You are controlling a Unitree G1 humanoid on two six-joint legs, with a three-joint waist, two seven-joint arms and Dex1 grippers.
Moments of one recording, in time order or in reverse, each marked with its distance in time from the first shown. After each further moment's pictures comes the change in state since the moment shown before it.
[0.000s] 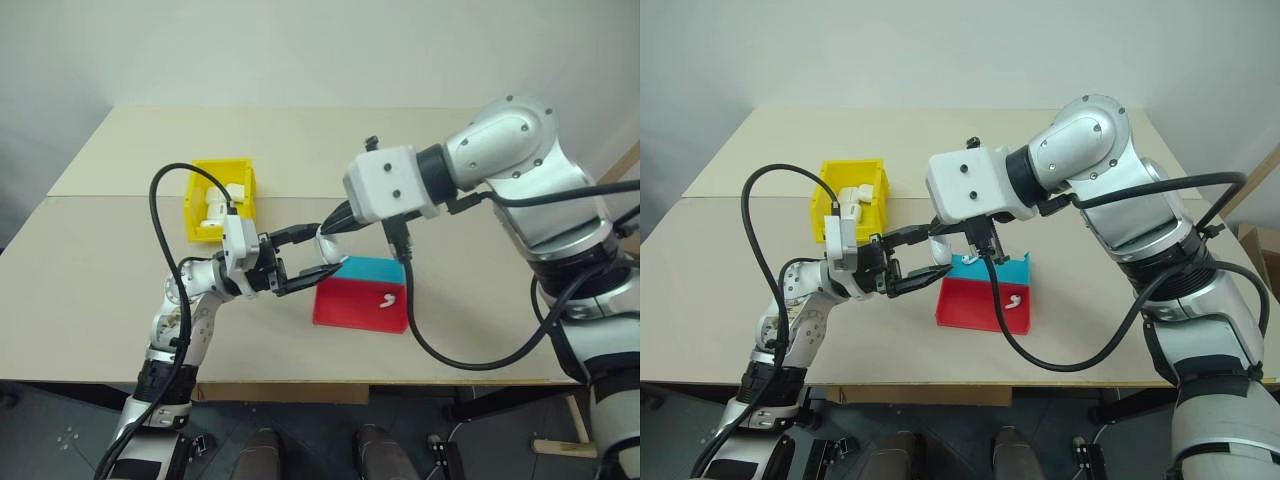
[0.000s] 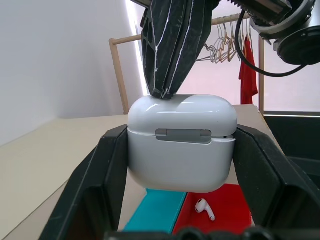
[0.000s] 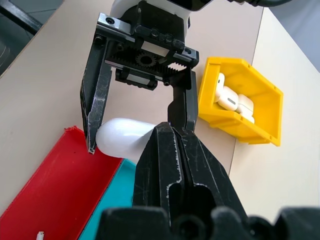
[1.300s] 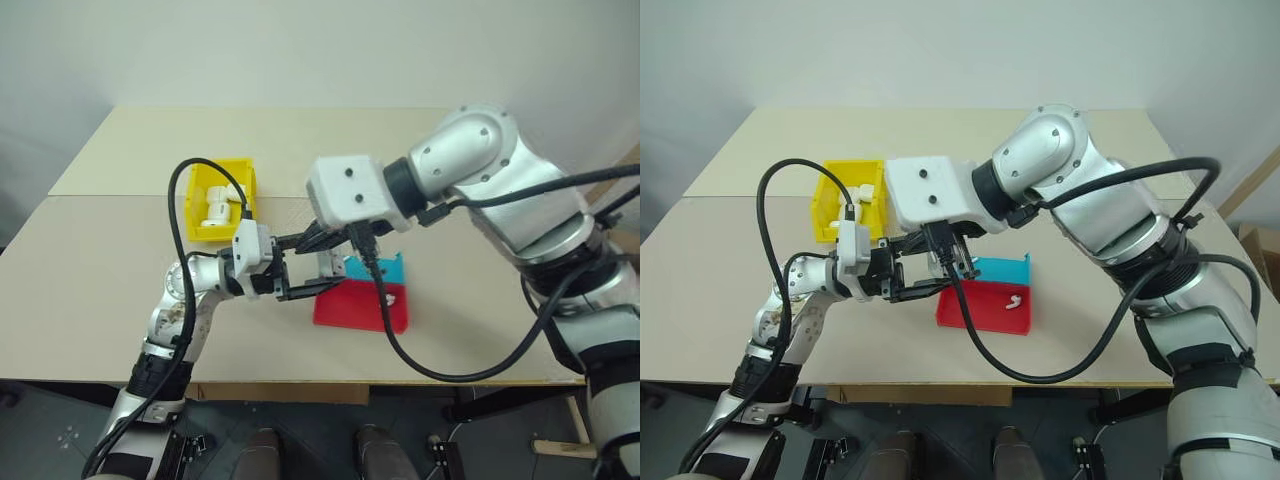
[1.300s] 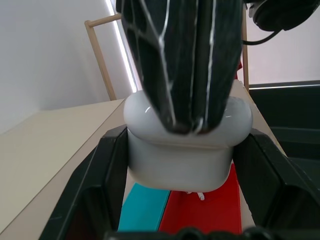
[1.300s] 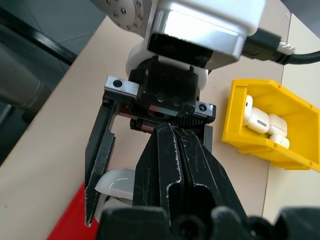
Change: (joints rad) left arm -0.025 0.053 -0.067 -0.014 0.045 -0.003 -0.039; right arm -0.062 0.033 0.129 -0.070 0.110 0.176 -0.077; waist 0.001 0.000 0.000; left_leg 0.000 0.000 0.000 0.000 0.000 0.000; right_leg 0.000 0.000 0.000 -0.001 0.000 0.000
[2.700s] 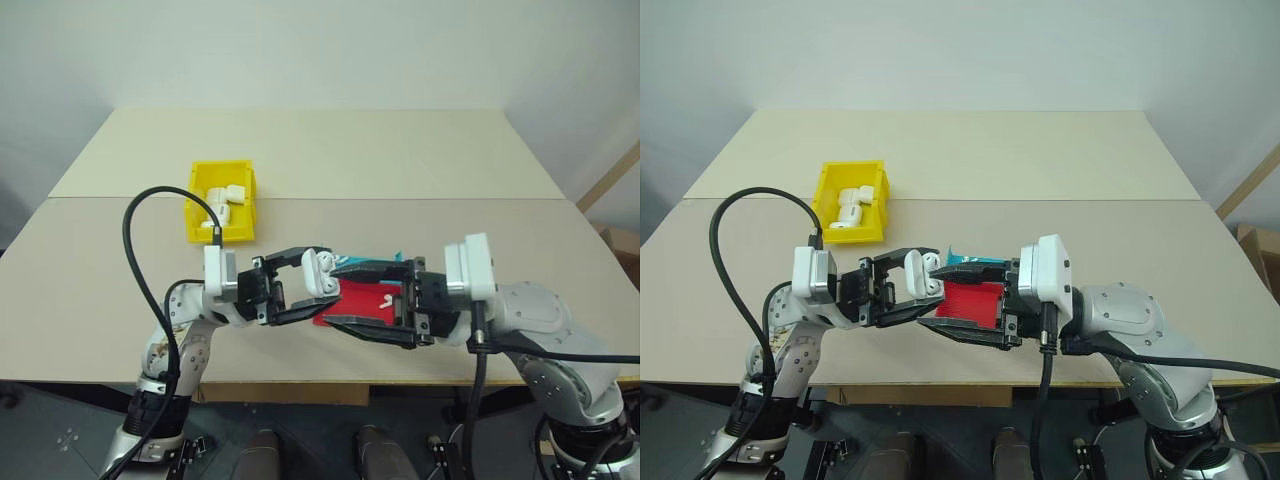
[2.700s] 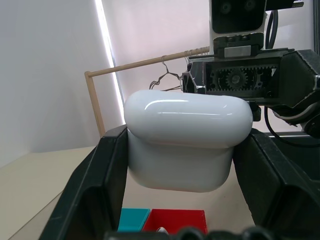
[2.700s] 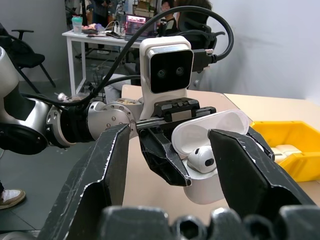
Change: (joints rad) left arm 0.174 -0.042 0.051 -0.146 -0.168 -0.055 -0.045; right arm 0.915 0.061 -0.499 -0.481 0.512 -0.049 -0.430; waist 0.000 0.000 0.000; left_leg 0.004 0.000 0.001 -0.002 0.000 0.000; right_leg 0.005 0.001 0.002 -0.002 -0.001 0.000
